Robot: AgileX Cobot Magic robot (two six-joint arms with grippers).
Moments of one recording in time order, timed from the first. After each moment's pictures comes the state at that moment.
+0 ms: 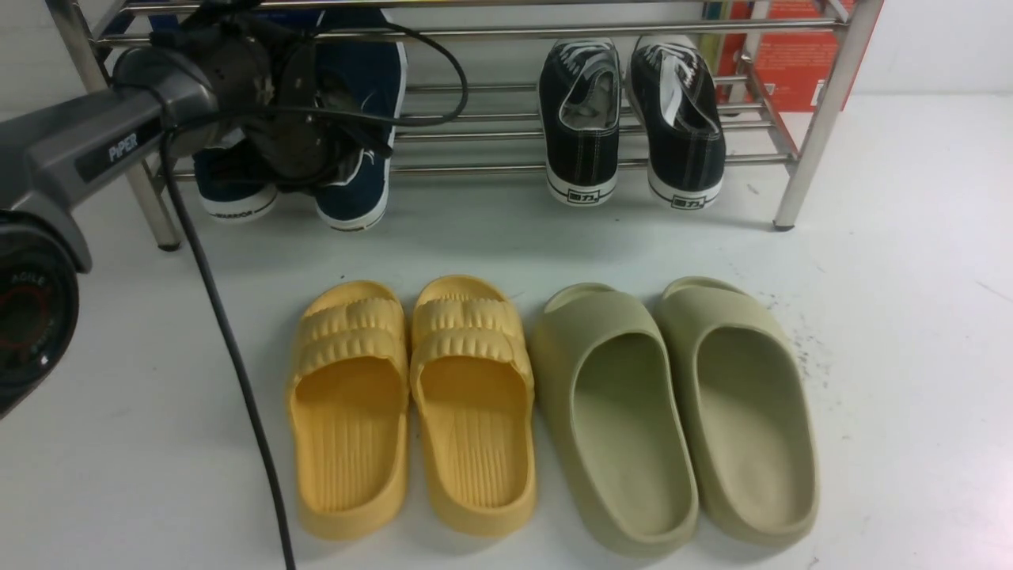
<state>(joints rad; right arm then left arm) -0.04 -0.01 0.02 -0.08 0.38 0.12 -0.21 2.12 -1.81 0.28 0.70 -0.73</state>
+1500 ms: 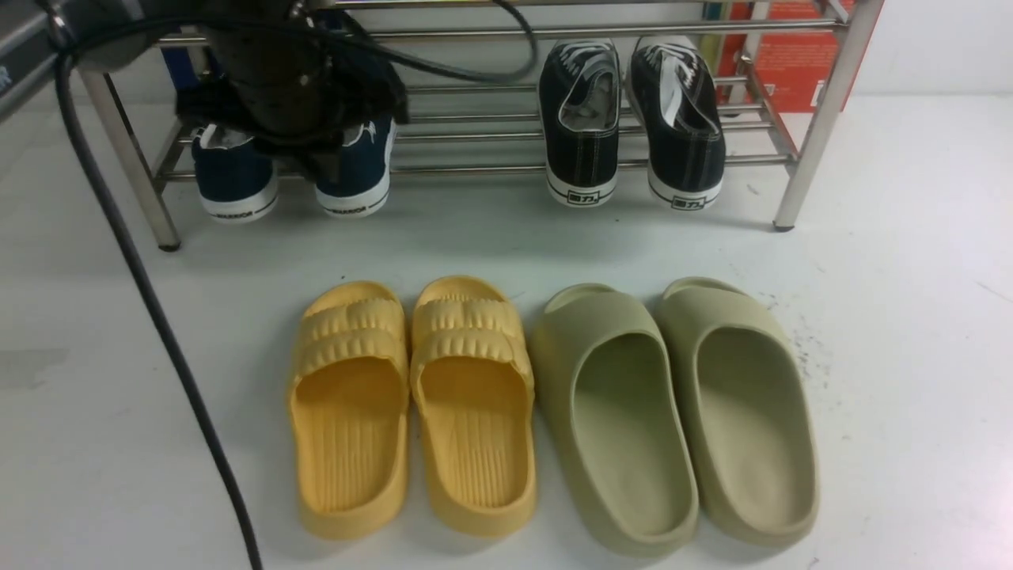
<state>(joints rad) -0.04 -0.01 0.02 -0.08 0.38 0.12 -0.34 1.87 -1.81 0.14 1.13 -0.39</state>
